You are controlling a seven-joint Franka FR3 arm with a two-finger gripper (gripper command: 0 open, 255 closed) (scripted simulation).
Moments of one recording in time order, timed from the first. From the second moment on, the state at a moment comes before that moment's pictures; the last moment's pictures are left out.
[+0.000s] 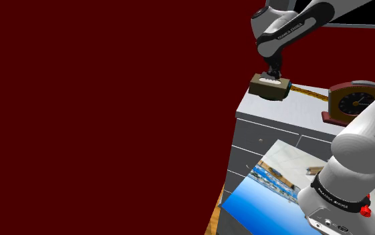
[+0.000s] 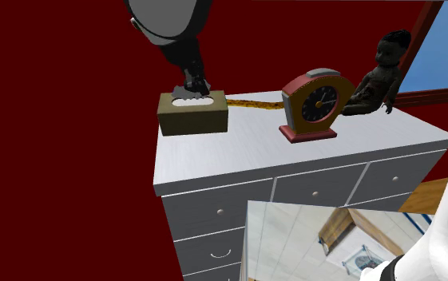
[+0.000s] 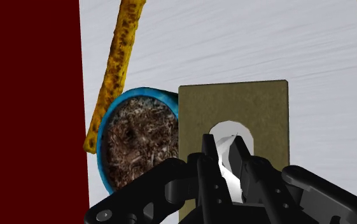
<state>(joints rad) -0.34 -0.09 -0.19 -2.22 -0.69 2.06 -0.24</state>
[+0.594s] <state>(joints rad) -0.33 -0.13 -0.18 -2.15 -0.66 1.96 -0.31</state>
